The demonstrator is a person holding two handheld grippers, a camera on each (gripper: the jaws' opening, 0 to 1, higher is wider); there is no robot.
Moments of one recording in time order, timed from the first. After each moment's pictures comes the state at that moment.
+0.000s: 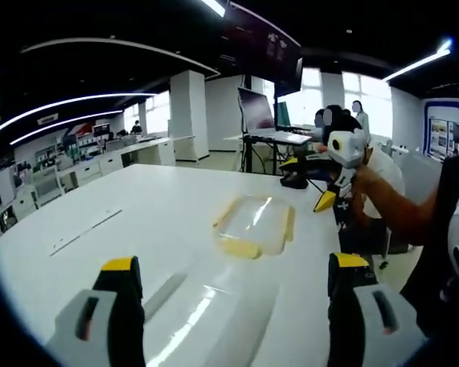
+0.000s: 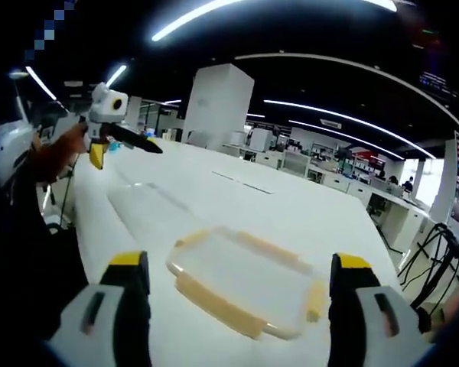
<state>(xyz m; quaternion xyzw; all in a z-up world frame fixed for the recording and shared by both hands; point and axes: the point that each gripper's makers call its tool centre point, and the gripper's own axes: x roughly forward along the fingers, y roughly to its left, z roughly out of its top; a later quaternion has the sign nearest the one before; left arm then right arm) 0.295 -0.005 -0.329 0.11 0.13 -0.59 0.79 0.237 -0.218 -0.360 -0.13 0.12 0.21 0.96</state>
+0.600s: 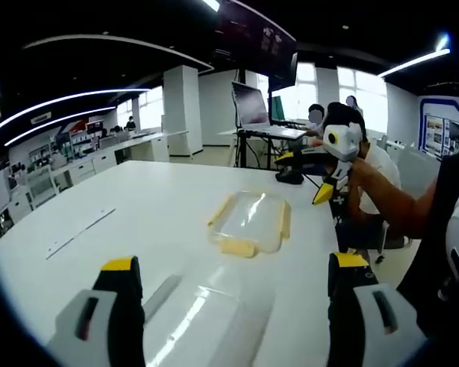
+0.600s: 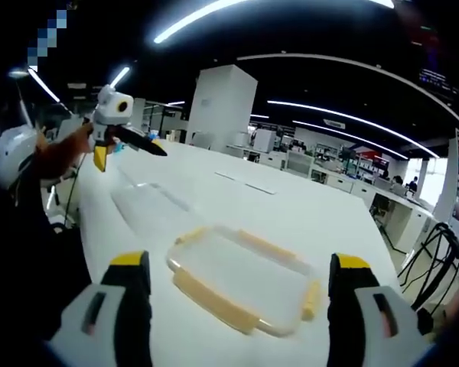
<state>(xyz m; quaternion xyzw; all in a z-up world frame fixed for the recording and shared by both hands) 0.296 -0.010 -0.330 0.12 0.15 -0.60 0.78 0.235 -0.229 -0.358 -0.13 0.12 0.21 0.96</state>
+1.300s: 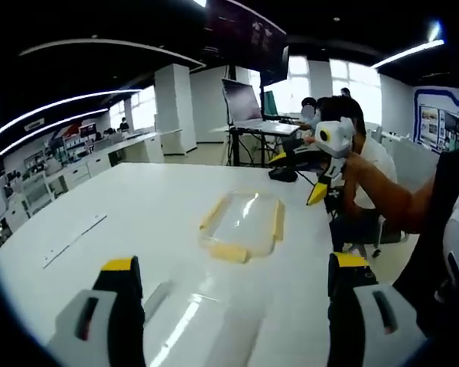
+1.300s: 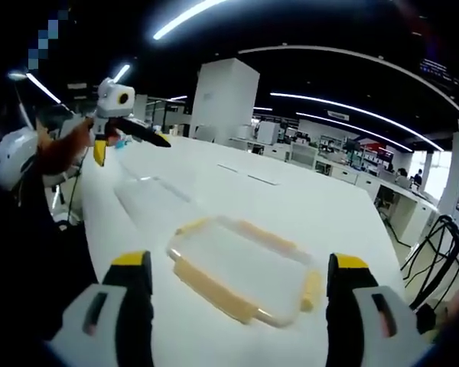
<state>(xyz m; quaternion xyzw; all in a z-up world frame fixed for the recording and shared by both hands) 0.267 -0.031 -0.322 0.08 0.18 -0.65 0.73 0.231 -0.238 -0.368 -0.13 0.15 0.22 0.95</state>
